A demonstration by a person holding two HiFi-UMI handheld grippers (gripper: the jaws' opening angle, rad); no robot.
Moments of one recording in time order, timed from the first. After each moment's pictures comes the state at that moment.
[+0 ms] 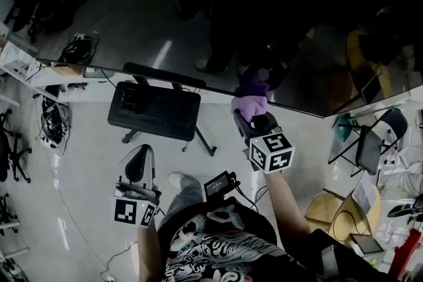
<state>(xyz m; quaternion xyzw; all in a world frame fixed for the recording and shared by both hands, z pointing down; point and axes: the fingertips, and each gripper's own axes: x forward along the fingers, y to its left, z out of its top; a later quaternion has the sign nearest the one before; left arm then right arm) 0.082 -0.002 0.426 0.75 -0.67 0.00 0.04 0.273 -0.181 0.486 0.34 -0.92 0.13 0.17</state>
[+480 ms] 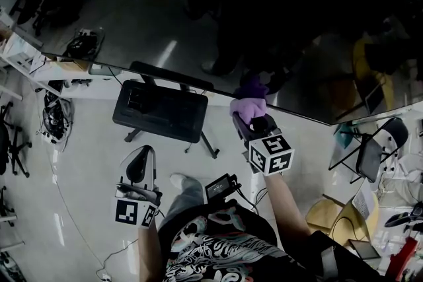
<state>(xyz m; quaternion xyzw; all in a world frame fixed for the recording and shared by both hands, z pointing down) 0.053 0.006 0.431 0.73 -0.68 0.00 0.05 0.231 -0.176 0.486 0.31 -0.93 0.13 0.17</state>
